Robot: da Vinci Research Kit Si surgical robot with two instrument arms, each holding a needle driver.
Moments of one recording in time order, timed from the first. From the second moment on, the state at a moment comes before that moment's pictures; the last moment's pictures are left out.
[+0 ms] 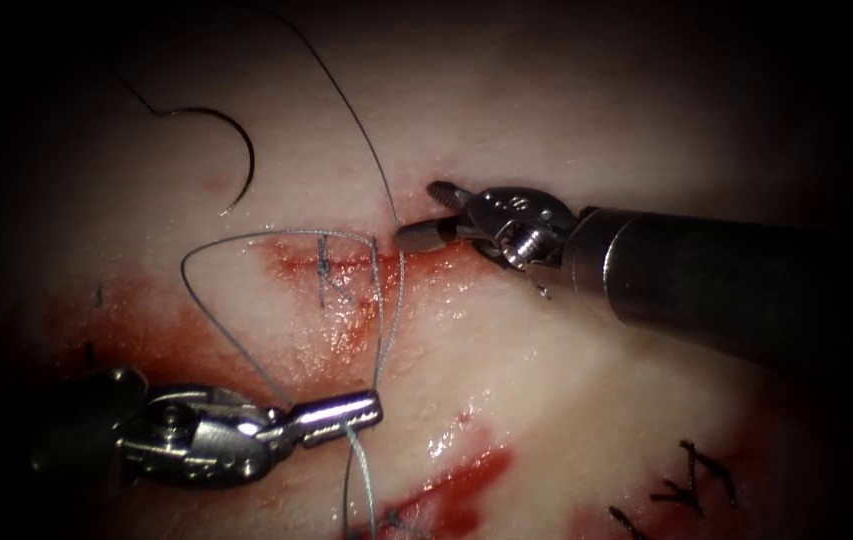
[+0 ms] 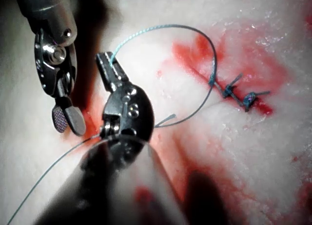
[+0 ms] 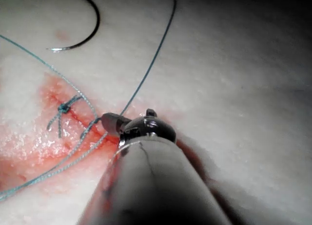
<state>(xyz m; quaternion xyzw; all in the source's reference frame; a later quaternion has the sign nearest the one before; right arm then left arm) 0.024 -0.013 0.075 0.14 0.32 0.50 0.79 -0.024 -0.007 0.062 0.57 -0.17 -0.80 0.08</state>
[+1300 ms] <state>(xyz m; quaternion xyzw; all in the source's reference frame) -0.001 -0.020 0.067 -0.03 0.15 0.63 0.76 -0.022 -0.007 0.063 0.54 -0.17 -0.82 0.08</state>
